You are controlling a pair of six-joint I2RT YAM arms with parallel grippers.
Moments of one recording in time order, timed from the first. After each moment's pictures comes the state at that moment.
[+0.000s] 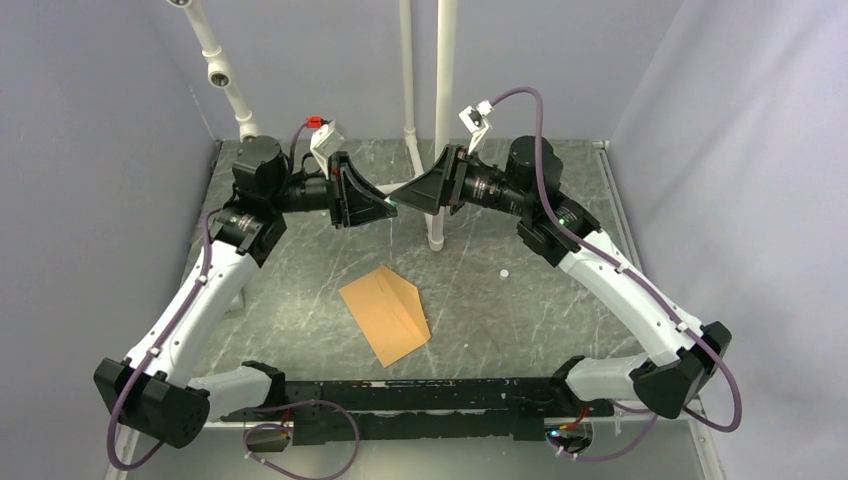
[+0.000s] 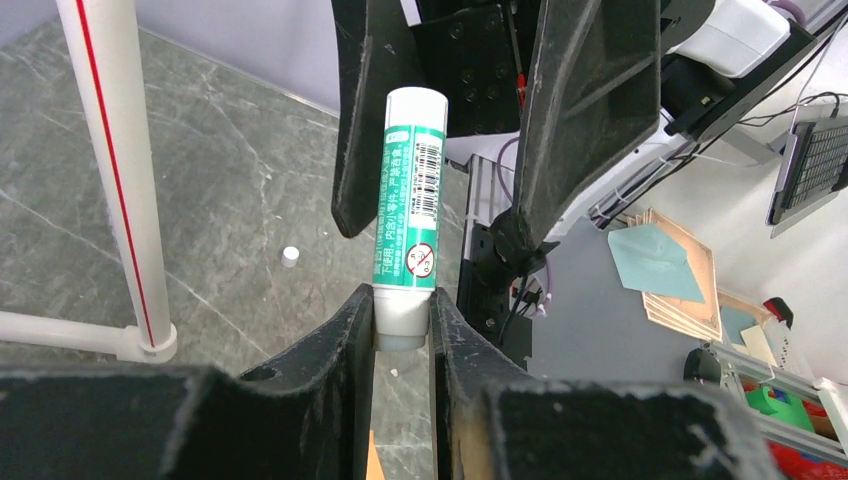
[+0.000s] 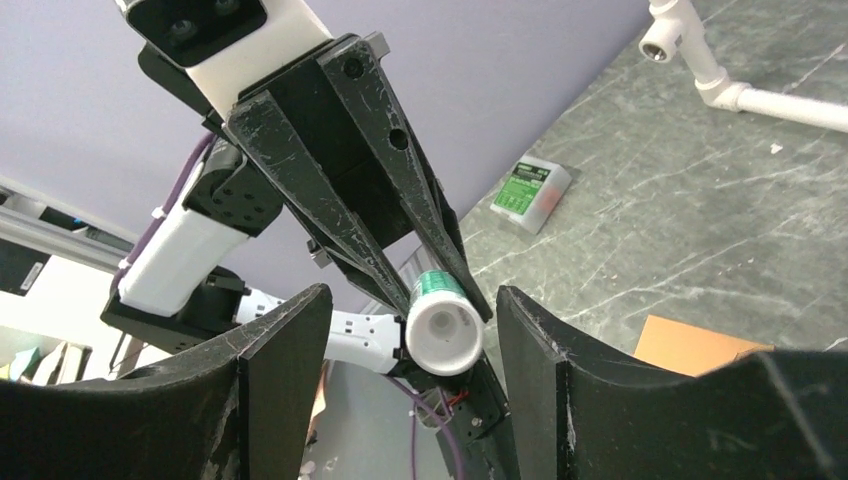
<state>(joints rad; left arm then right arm) -0.36 1.17 1.23 -0.09 1.07 -0.35 0.68 1.27 1.38 -0.12 -0.54 0.76</state>
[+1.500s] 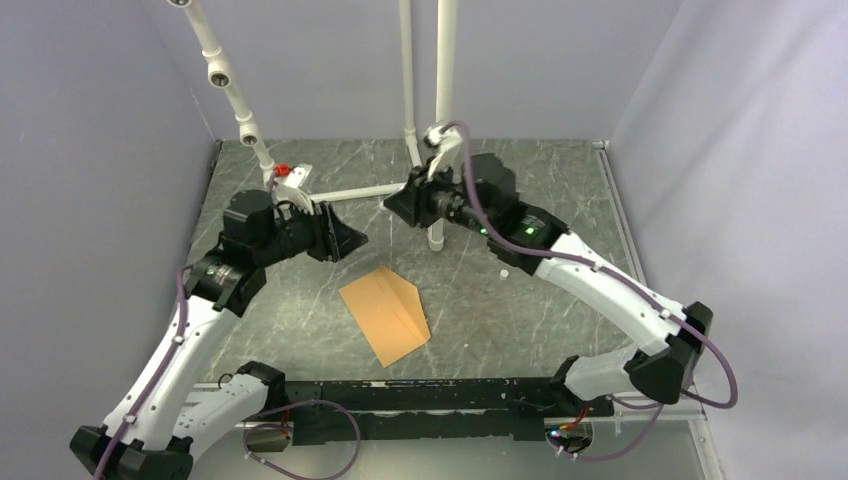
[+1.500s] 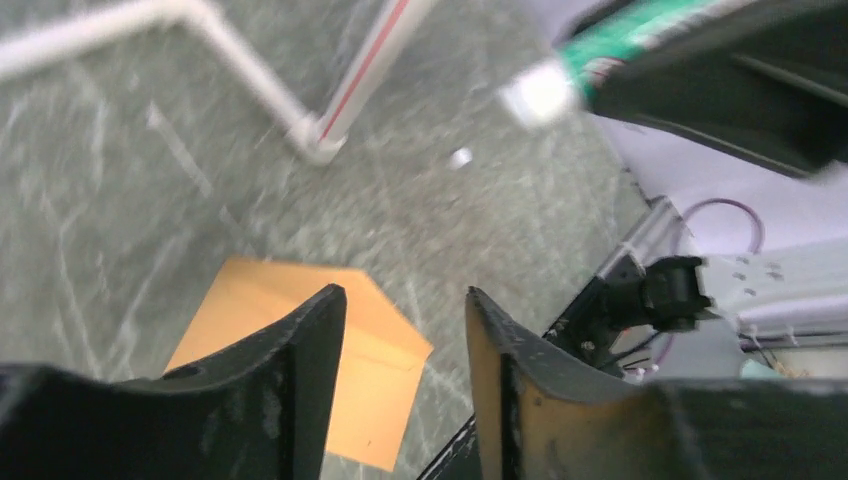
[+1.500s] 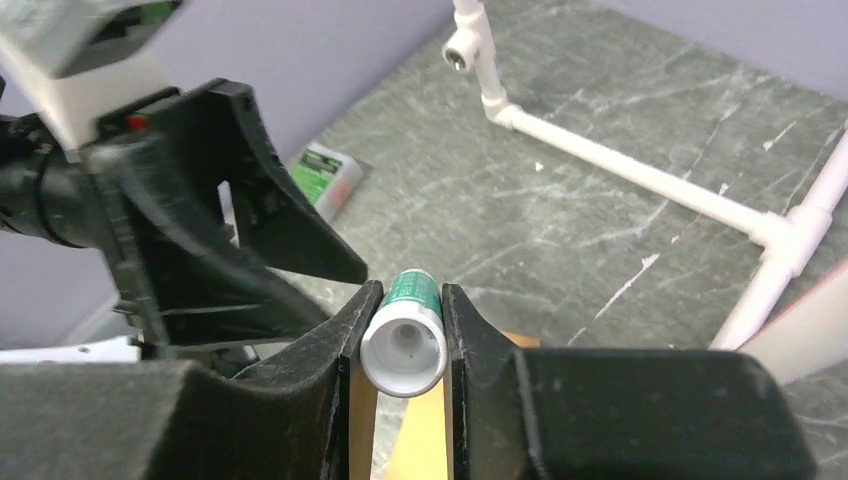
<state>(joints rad) -0.36 0.89 1.04 -0.44 0.52 -0.34 0.84 1.33 1.40 -0.23 -0.12 0.33</state>
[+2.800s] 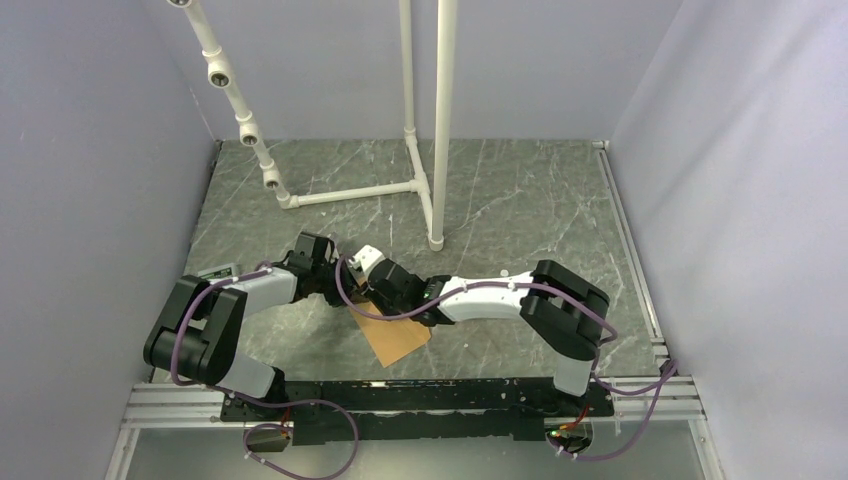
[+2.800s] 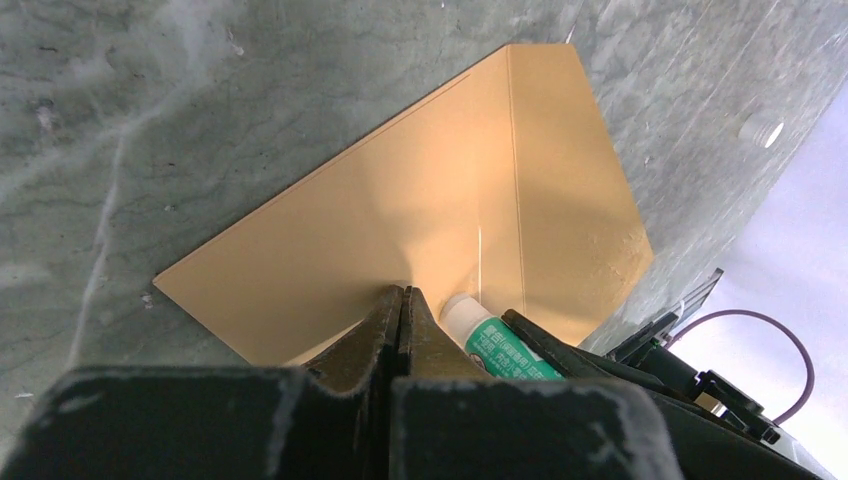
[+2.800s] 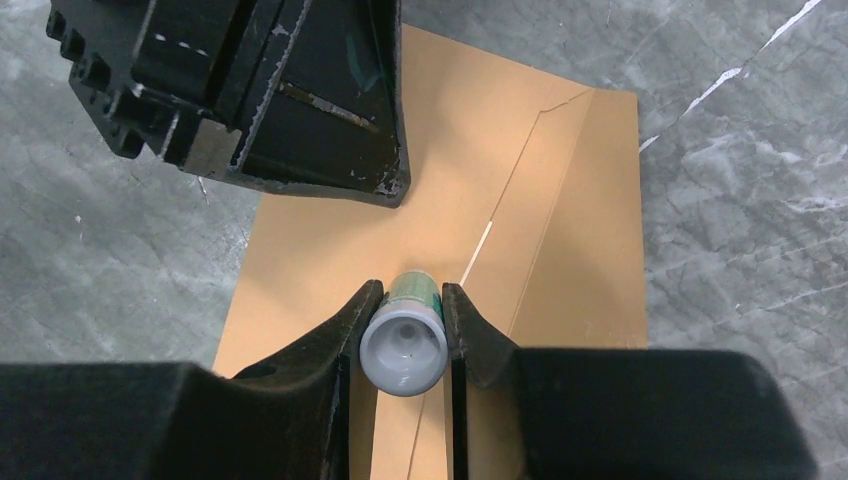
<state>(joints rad) -0.32 1.46 0.55 -0.07 0.42 -0.79 1.13 1.82 1.05 0.00 0.18 0.19</state>
